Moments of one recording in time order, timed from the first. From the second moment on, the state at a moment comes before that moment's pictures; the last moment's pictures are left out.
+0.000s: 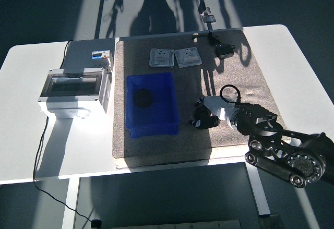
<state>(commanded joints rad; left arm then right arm) -0.05 0.05 -1.48 -0.18 1.51 0.16 0.13 0.68 -0.26 0.44 1.26 -1.80 0.04 -0.46</state>
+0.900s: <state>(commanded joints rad) -0.04 0.06 -1.51 -0.18 1.52 0.14 0.11 0.71 -0.40 0.44 1.32 -1.80 -0.07 -0.25</state>
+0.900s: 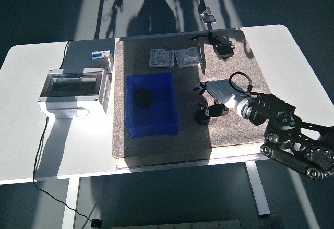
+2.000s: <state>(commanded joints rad) -0.04 0.06 -1.53 -0.18 1.54 0.12 0.08 0.72 -0.31 0.43 1.29 -1.74 0.15 -0.47</state>
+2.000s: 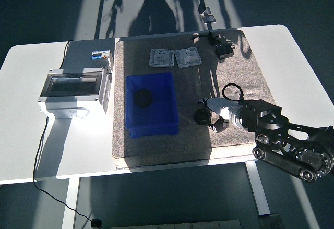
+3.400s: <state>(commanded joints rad) -0.04 0.06 -1.50 -0.18 1.54 0.13 0.12 0.81 -0.20 0.52 1.30 -1.97 -0.29 -0.27</state>
